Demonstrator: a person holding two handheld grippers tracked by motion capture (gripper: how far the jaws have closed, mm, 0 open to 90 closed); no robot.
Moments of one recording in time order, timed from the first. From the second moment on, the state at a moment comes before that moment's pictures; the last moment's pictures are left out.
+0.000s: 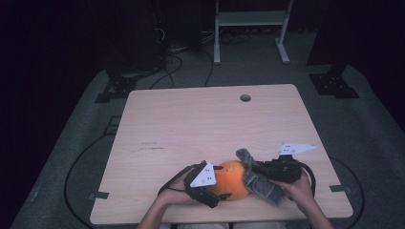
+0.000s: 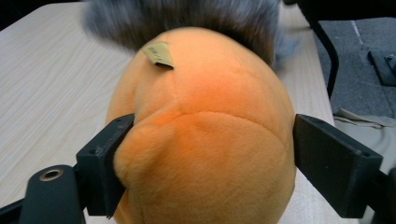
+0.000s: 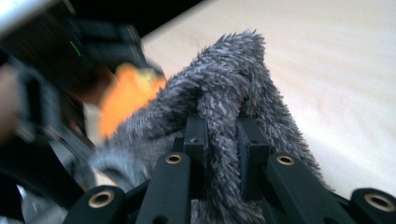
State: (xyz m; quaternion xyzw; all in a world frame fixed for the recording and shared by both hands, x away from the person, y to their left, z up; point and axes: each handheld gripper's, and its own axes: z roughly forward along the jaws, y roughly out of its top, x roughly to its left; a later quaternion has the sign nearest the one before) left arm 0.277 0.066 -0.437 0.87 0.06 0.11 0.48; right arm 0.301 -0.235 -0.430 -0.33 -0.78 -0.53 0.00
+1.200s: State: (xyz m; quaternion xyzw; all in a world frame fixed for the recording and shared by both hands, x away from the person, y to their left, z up) left arm 0.275 0.062 -0.440 0.88 0.04 0.12 0.46; right arm 0.290 -0.245 -0.429 -0.31 -0.80 -0.52 -0.01
